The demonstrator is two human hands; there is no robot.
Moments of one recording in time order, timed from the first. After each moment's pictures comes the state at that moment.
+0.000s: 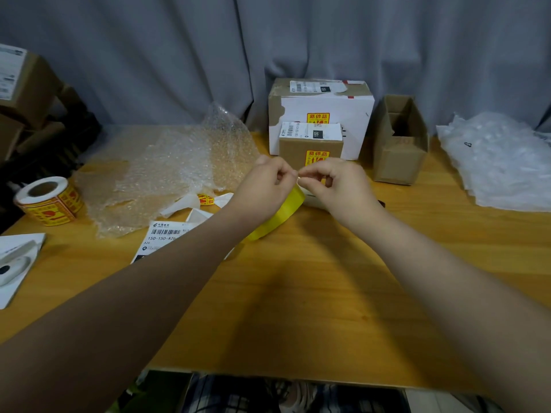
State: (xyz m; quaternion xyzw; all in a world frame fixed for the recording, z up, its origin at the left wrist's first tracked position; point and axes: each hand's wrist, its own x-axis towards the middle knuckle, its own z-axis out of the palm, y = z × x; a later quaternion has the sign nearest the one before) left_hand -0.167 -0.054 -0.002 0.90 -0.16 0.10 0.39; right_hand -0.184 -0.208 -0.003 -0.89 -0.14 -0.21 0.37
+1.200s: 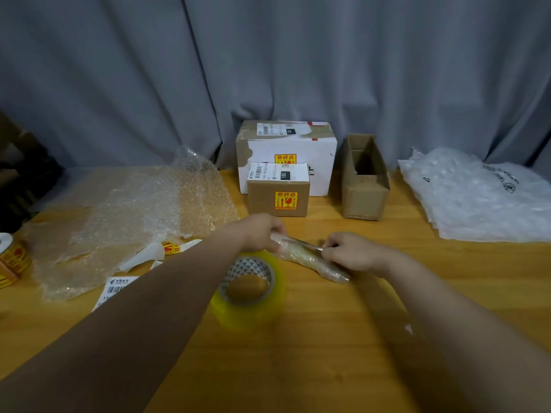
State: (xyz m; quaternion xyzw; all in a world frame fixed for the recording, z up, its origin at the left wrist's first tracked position) left_hand -0.084 -0.092 -0.027 0.93 -0.26 -0.16 0.18; right_hand -0.164 -0.293 -0.024 -0.94 0.04 0.16 0.30
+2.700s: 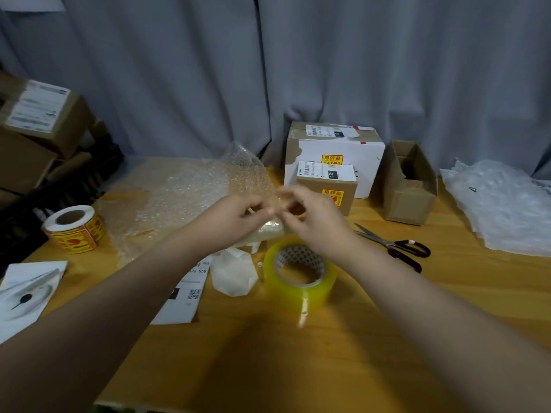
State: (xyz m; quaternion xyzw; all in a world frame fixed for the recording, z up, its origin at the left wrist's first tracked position) left_hand -0.169 0.035 0.029 0.90 -0.26 0.04 0.36; right_hand -0.175 -0.145 0.016 -0.89 -0.24 -0.18 0.36
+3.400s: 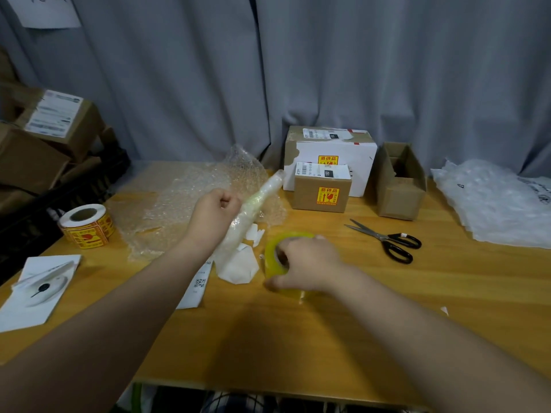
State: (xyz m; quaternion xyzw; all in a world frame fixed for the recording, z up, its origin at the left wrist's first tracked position) left_hand -0.176 0.044 0.006 0.85 -0.02 0.16 0.51; right_hand -0.218 -0.132 -0.015 -0.99 -0.16 0.03 0.03
